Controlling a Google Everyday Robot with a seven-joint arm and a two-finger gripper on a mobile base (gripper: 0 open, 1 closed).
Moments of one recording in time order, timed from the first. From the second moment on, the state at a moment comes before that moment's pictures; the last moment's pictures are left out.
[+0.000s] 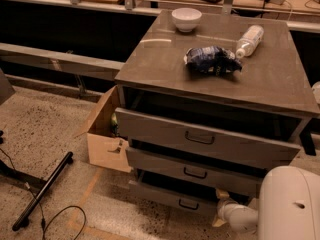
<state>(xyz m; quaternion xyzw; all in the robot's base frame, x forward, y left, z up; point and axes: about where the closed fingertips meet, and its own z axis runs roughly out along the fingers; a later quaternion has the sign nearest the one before) 0.556 -0.271 0.214 -0.64 0.69 -0.14 0.31</state>
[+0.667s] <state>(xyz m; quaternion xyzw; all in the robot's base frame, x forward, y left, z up) 0.550 -0.283 0.193 -0.64 0.71 -0.12 0.26</state>
